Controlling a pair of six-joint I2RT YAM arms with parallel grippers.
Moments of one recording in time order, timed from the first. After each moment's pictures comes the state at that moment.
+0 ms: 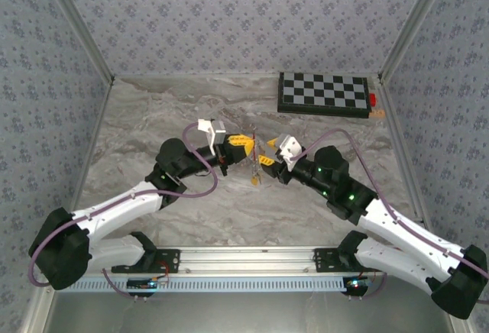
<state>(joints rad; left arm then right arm) -0.76 1.15 0.64 0.71 0.50 -0.38 0.80 0.84 0.66 0.05 -0.11 -0.20</state>
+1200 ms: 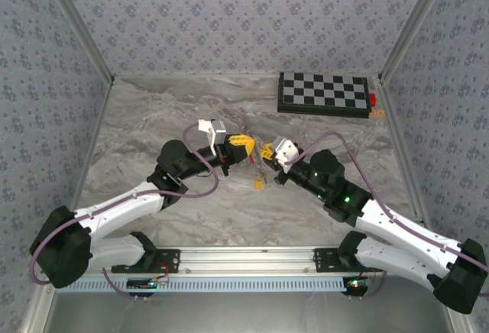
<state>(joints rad) -0.77 1.17 0.64 0.74 0.47 -0.39 0.86 0.85 0.63 0.12 0.00 -0.26</state>
